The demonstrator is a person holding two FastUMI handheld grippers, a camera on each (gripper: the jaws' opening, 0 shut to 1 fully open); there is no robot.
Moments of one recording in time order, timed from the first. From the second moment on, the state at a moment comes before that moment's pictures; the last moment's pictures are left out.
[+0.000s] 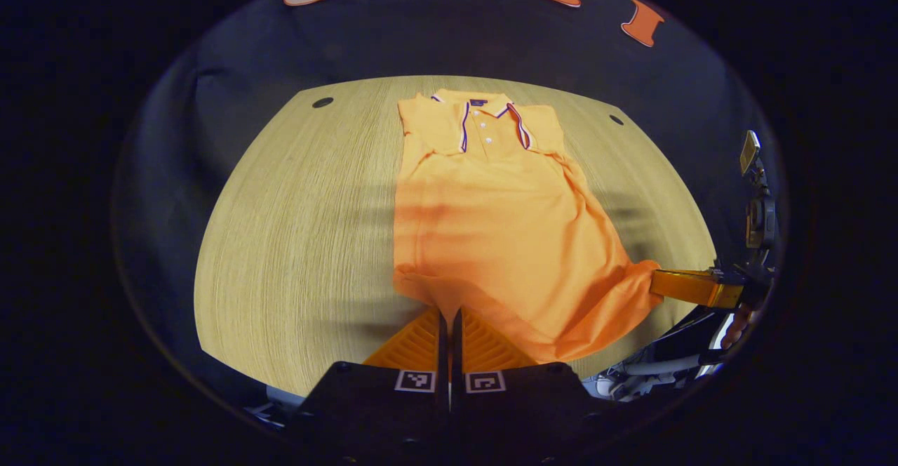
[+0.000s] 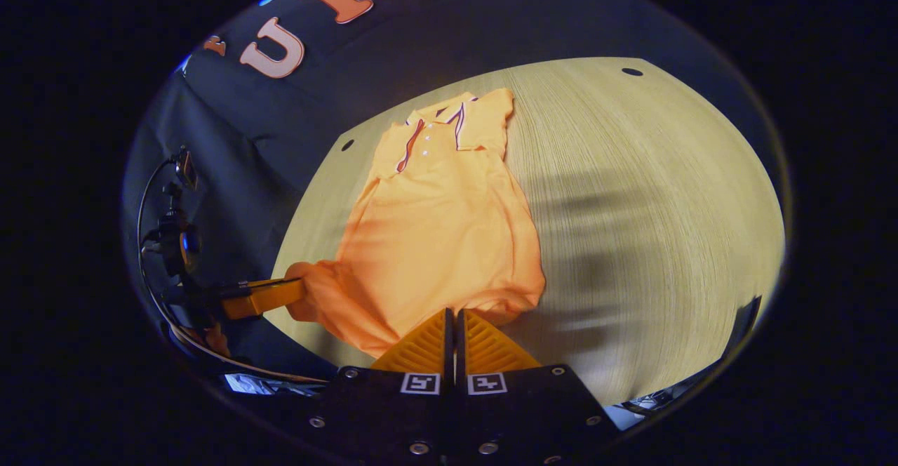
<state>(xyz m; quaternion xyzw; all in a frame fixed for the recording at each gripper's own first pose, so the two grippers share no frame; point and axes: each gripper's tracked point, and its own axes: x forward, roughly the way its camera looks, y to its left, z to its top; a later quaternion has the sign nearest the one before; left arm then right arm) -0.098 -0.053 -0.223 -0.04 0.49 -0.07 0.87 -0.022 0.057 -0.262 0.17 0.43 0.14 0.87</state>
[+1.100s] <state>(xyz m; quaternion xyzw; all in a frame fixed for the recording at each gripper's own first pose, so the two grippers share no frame) 0.161 -0.033 -0.169 -0.08 0.43 -0.10 0.89 0.209 0.031 -0.176 0.18 0.37 0.07 0.91</state>
